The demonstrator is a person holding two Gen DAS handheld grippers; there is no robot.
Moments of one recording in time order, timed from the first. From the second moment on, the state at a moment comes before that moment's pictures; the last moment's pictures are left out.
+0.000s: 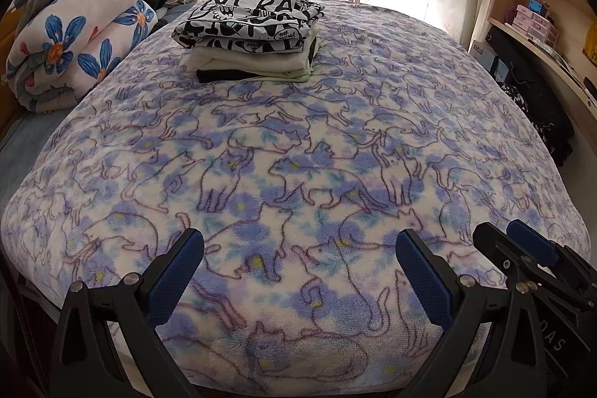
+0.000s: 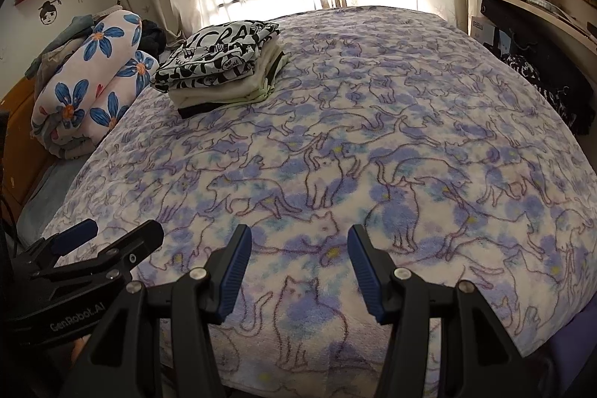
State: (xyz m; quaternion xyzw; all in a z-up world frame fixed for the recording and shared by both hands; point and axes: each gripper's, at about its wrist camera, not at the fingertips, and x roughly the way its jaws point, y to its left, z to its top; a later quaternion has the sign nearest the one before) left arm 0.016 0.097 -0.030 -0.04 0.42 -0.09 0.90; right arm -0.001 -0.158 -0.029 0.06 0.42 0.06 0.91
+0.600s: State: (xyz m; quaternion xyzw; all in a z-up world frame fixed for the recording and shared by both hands) left arm 0.017 0.101 -0.036 -0.05 0.43 -0.09 0.90; right arm 0.001 -0.154 -0.029 0.05 0.42 0.05 0.91
